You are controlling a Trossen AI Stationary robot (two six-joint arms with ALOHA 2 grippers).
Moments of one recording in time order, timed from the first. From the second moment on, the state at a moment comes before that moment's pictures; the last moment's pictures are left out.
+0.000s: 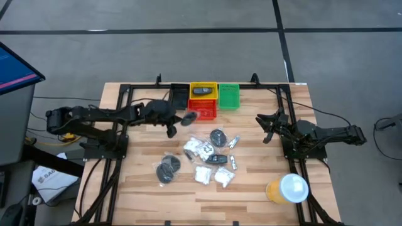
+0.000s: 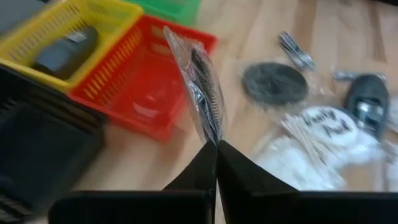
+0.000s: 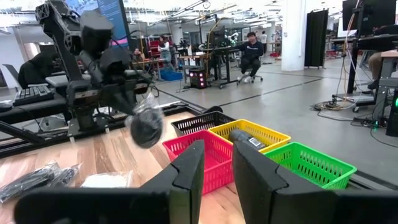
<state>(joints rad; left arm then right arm) 0.28 1.22 0.63 -0.04 -0.04 -0.10 0.08 0.03 0.01 0.07 0.59 0.07</state>
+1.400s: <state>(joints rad) 0.46 1.68 1.04 -0.18 0.10 0.41 0.08 0.03 0.01 0.07 0.59 0.07</state>
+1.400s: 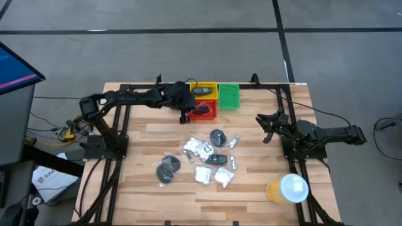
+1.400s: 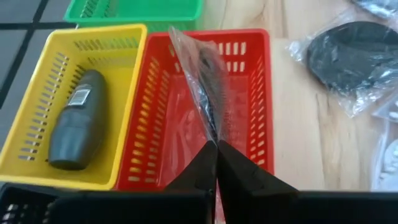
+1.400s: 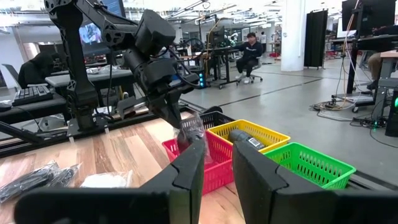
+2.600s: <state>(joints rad) 0.45 1.68 1.04 -0.10 -0.05 0.38 0.08 0.03 0.01 0.07 0.59 0.07</state>
